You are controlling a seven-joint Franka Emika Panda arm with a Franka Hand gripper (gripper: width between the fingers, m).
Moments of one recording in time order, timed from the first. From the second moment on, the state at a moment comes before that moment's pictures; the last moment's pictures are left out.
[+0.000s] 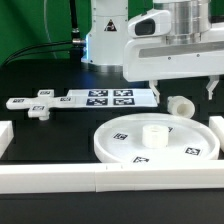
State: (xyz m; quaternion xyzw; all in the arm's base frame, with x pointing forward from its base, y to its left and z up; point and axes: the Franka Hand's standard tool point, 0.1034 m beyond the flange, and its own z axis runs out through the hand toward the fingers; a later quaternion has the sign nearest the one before) arm 0.501 0.094 0.050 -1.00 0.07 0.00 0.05
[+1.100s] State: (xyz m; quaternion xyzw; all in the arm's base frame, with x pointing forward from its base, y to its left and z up) arm 0.479 0.098 0.042 -0.94 0.04 0.34 0.04
